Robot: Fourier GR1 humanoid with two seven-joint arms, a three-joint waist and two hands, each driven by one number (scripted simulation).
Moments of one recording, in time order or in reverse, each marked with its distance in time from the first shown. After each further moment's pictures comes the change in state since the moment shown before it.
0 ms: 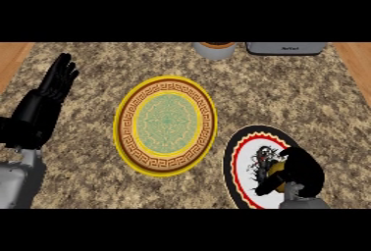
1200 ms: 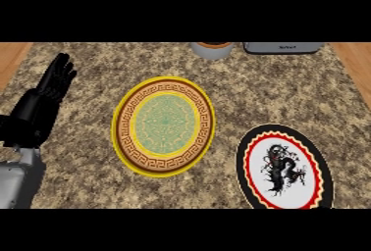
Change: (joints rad) left arm -0.003 -0.022 0.036 0.007 -0.027 -0.025 0.018; right arm 0.565 -0.211 0.458 -0.791 0.357 -0.209 -0.236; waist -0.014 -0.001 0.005
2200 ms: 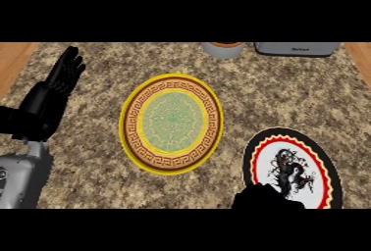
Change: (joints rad) left arm -0.054 -0.031 -0.007 0.012 -0.016 -0.026 0.007; right arm -0.557 0.029 0.316 0.050 -0.153 0.063 0.206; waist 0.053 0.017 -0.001
